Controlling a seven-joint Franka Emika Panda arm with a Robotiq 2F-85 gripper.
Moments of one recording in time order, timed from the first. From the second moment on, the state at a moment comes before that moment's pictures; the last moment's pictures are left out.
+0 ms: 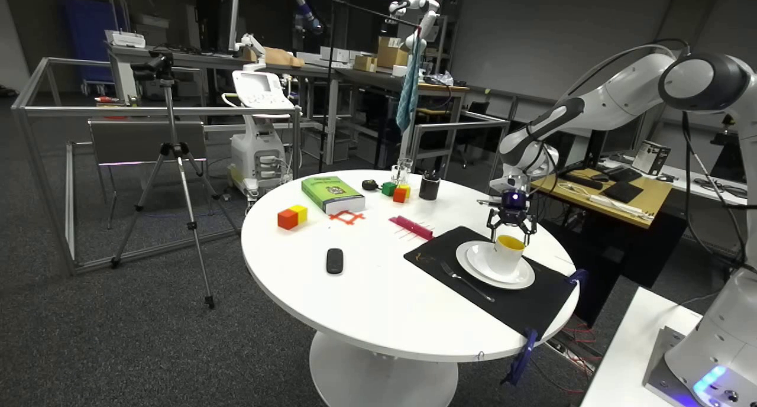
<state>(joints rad) -0.30 0.53 0.04 -1.94 0.40 1.88 -2.54</state>
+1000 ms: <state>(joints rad) -0.37 0.56 0.17 -1.89 0.33 1.89 -2.60</state>
